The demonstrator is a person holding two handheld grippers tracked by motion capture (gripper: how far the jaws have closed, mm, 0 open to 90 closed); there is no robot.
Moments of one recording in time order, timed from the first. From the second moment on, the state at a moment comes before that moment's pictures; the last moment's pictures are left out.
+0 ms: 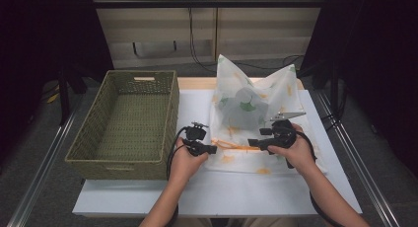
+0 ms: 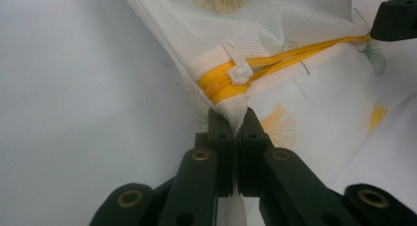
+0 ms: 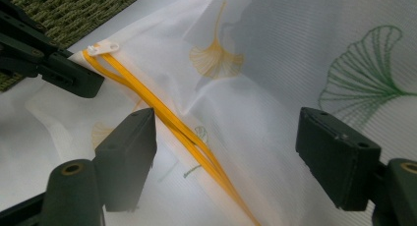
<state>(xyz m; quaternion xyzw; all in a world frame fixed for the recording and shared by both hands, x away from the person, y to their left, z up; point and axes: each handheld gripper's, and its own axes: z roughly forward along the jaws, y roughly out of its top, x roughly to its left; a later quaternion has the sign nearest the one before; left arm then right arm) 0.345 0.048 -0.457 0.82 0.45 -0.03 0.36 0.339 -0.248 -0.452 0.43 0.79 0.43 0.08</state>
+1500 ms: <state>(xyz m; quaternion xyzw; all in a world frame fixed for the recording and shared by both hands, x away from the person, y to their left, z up) 0.342 0.049 -0.456 0.82 0.44 -0.03 0.36 0.356 -0.170 -0.445 0.43 0.79 0.44 0.01</state>
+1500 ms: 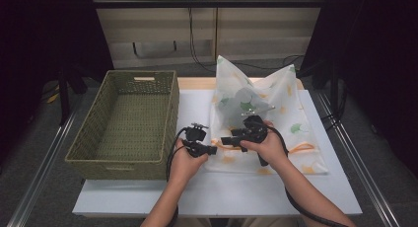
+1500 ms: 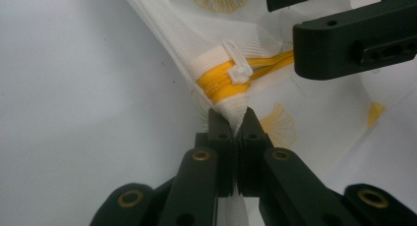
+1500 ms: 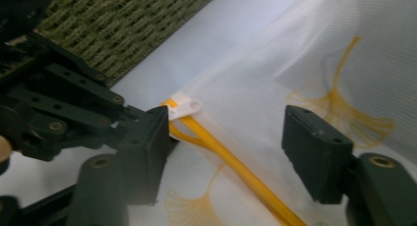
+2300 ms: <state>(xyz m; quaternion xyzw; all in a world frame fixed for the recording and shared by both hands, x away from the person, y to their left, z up) 0.340 0.048 -0.457 0.82 0.44 -0.03 0.36 0.363 -0.140 -0.448 0.43 0.79 0.43 -0.02</state>
